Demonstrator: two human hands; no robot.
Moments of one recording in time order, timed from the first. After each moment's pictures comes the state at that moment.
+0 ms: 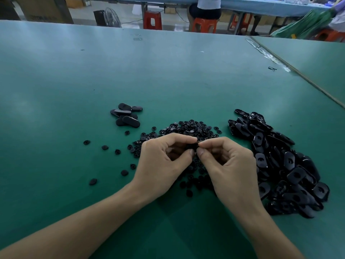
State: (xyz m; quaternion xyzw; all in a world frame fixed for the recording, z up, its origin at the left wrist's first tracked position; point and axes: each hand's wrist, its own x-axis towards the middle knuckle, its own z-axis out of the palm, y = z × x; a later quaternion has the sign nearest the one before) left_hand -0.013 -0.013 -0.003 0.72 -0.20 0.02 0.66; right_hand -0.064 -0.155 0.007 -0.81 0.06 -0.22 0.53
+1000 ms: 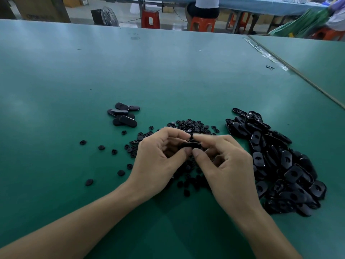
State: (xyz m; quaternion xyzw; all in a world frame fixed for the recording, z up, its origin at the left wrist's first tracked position) left_hand -0.010 -0.013 -0.005 0.71 -0.20 0.01 0.68; right_hand -0.065 -0.158 0.006 -0.85 0.01 -0.25 0.46
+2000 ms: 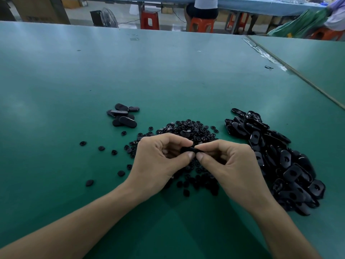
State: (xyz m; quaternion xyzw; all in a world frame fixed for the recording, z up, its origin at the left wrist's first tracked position) left_hand -0.007 -0.010 -0.009 0.69 -0.20 -0.02 0.69; right_hand -0.065 -0.177 0.014 -0.83 0.02 -0.12 0.54
